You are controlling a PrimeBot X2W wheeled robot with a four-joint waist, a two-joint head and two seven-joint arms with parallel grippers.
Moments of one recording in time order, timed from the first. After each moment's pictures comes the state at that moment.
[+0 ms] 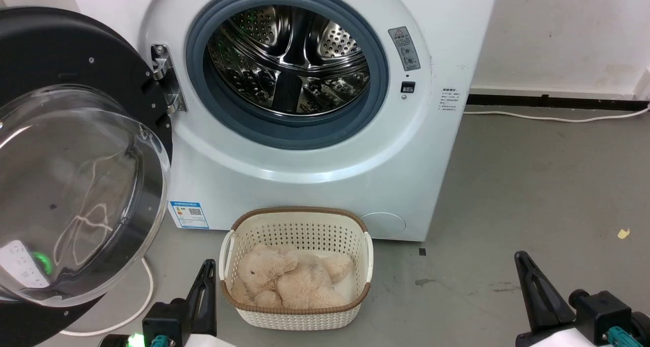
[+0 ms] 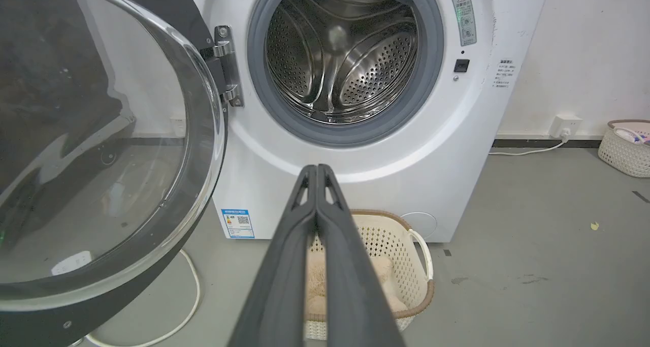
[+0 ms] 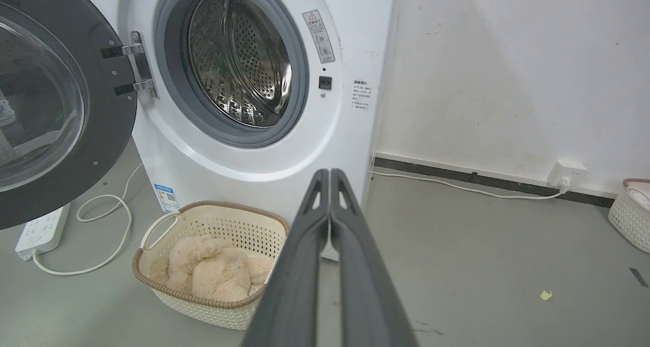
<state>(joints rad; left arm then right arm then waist) 0.08 0.12 -0.14 0.02 -0.12 0.11 -0.14 0.09 -0.05 -0.05 0.00 0.02 0.13 -0.15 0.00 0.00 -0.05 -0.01</state>
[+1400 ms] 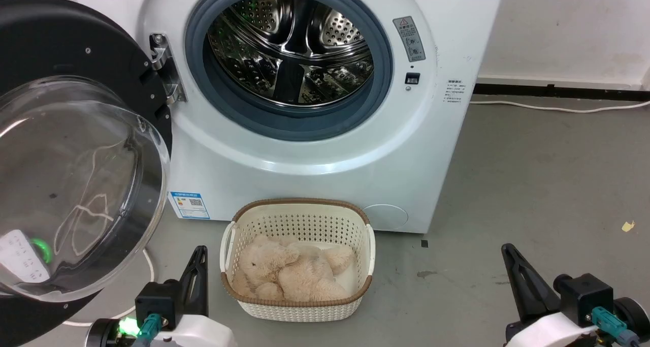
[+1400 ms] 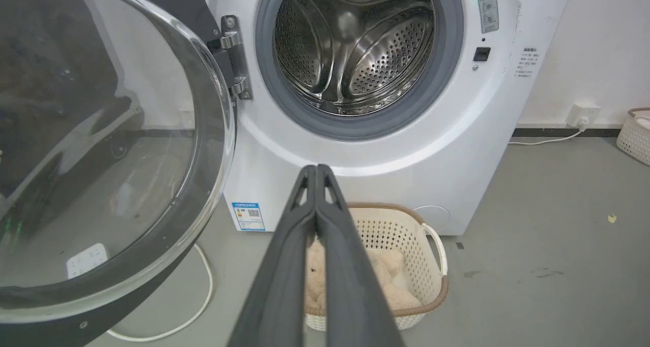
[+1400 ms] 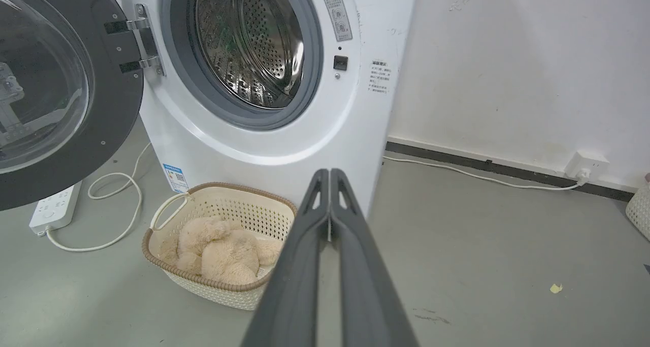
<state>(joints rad) 0.04 0.08 -0.06 0.01 -0.05 0.05 -0.06 0.05 -0.05 -0.02 0.00 0.01 0.13 -0.06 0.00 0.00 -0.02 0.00</state>
